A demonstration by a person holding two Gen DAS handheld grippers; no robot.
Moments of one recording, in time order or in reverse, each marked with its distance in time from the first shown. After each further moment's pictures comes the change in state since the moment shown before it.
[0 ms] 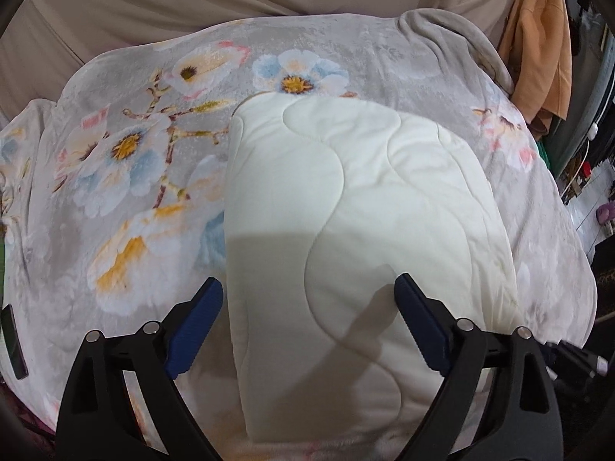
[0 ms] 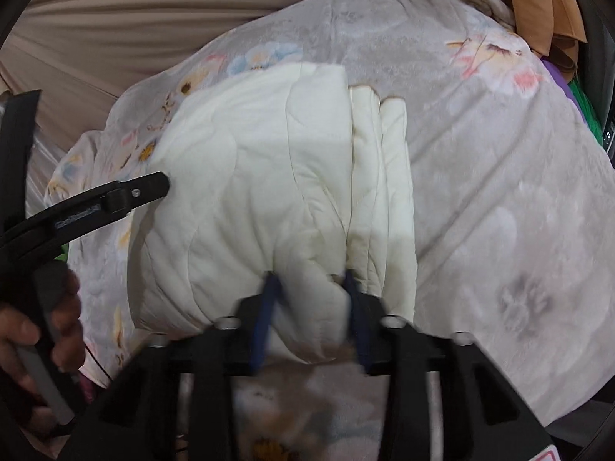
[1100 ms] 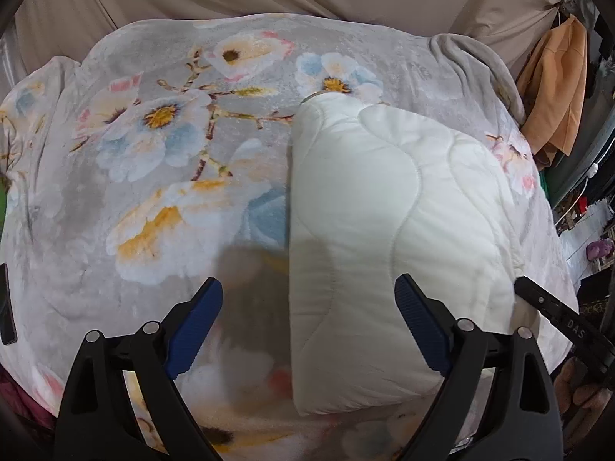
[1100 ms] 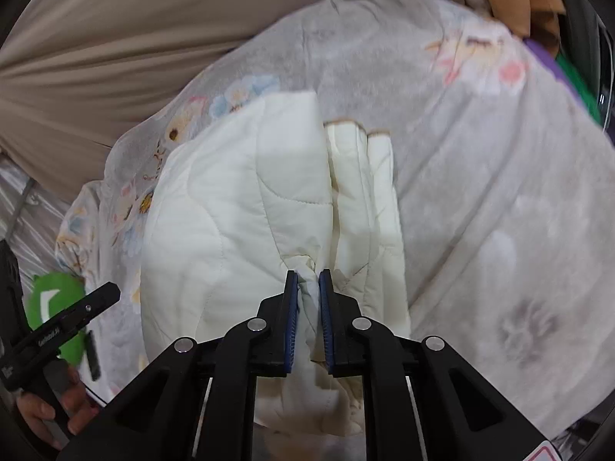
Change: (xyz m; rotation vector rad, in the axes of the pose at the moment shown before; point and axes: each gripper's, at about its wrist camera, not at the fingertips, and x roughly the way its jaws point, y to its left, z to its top) left arm -0.019 0.056 -0.010 -0.136 0.008 -0.026; right arm 0.002 -0.023 0.036 0.103 -0.043 -0.005
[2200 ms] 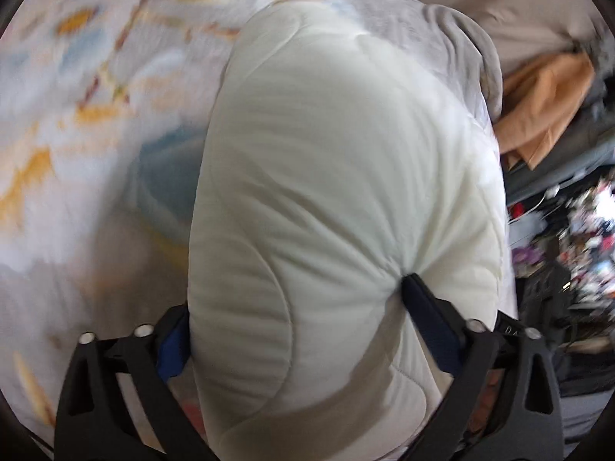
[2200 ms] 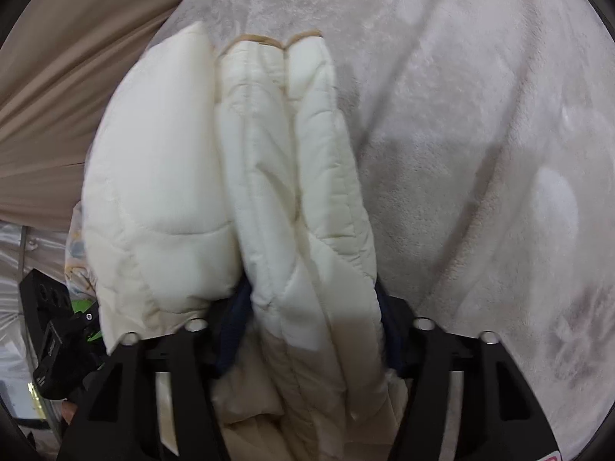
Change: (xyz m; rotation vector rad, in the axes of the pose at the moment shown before) left arm 0.092 -0.016 0.016 -0.113 0.206 -0.310; right arm 0.082 -0.045 0.016 0.200 0.225 0.102
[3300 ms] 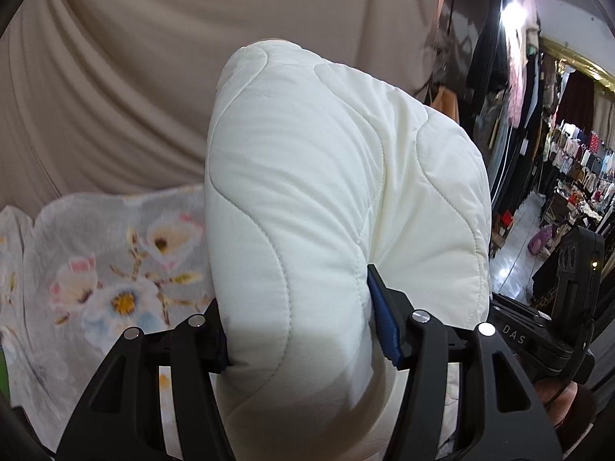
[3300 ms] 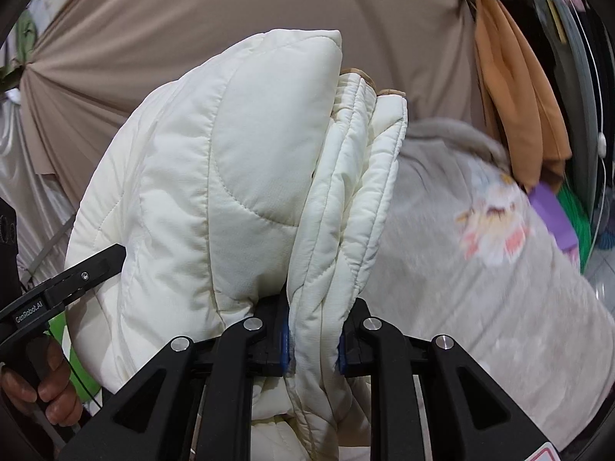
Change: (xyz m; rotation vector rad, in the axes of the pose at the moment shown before) left arm -0.270 -0.109 0.009 0.461 -0.596 0.002; right arm -0.229 0.169 -0.040 -0.366 -0.657 0.040
